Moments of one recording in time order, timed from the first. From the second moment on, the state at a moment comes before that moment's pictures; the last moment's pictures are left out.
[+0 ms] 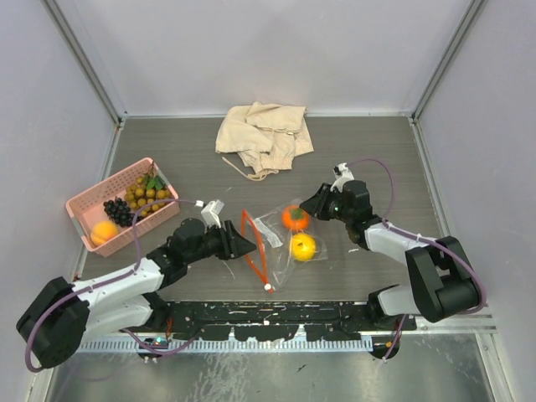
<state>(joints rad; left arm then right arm) -0.73 0.98 0.29 0.32 0.26 -0.84 0.32 1.34 0.49 0.41 -0.35 0.61</state>
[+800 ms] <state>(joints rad) -0.78 1.34 0.36 0.49 0.23 -0.86 0.32 1.42 0.44 0.50 -0.47 0.63</state>
